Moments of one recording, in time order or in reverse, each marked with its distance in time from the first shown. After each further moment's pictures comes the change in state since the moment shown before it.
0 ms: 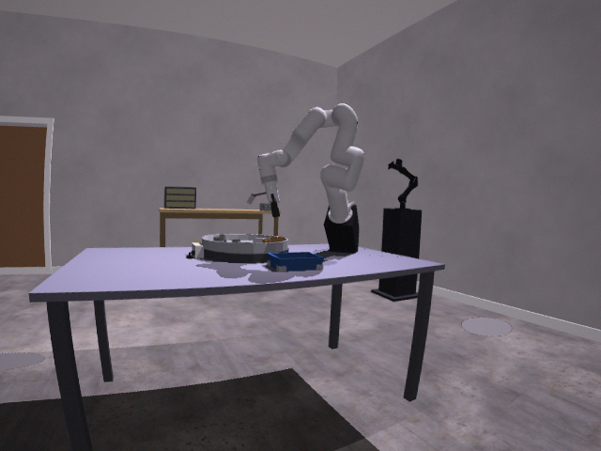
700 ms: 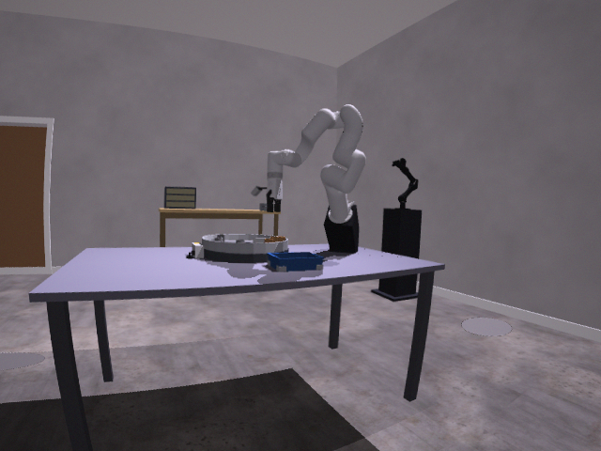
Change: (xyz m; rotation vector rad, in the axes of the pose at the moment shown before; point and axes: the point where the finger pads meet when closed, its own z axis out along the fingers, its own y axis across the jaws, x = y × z) arm 0.003 0.063 -0.020 0.059 0.211 0.415
